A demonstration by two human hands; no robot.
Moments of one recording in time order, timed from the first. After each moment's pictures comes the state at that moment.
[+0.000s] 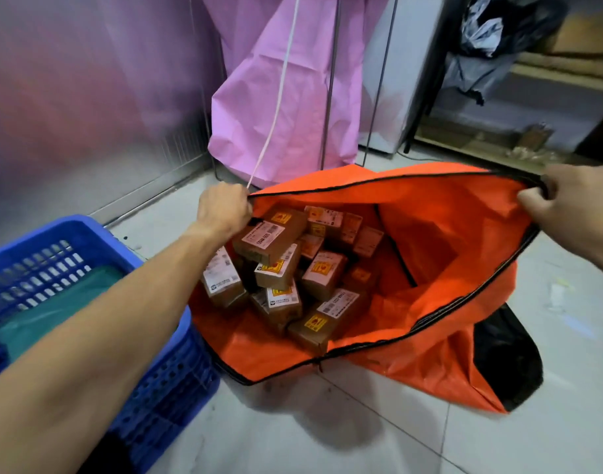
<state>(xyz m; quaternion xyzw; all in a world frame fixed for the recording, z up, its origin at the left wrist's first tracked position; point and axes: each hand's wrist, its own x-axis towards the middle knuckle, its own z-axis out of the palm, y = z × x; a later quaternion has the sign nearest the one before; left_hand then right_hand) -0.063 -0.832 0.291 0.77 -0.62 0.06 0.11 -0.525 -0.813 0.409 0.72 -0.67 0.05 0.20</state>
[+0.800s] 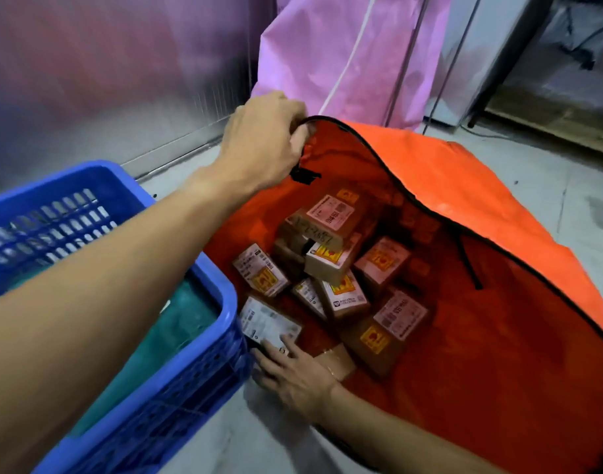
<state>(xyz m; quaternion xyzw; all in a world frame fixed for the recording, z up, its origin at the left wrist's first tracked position) -0.016 -0.827 0.296 0.67 -0.67 0.11 0.29 -0.193 -0.702 0.029 0.97 -0.07 -0.21 0.13</state>
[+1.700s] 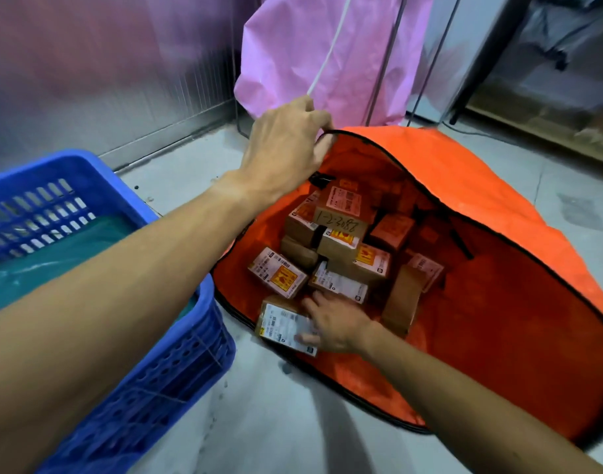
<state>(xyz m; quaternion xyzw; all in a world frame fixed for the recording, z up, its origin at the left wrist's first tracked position) -0.072 -0.828 0.290 0.63 -0.69 0.12 0.33 -0.256 -0.785 0.082 0.91 -0.35 -0.21 -0.12</state>
